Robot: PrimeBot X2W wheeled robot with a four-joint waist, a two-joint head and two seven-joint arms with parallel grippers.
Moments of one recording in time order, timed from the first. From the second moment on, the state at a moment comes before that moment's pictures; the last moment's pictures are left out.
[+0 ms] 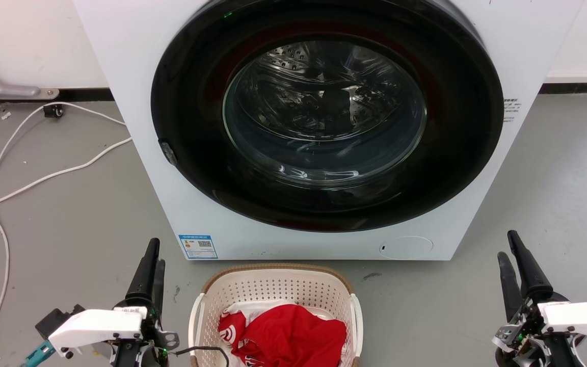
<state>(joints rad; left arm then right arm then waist) -0.09 0.05 0.06 0.25 -1.55 -0.13 0.05 -0.07 -0.05 -0.08 0.24 1.56 0.13 0.05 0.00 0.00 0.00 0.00</state>
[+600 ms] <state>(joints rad) -0.10 0.05 0.03 0.21 -1.15 -0.12 -0.03 -0.07 -0.05 -0.09 0.20 1.13 0.13 -0.03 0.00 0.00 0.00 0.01</state>
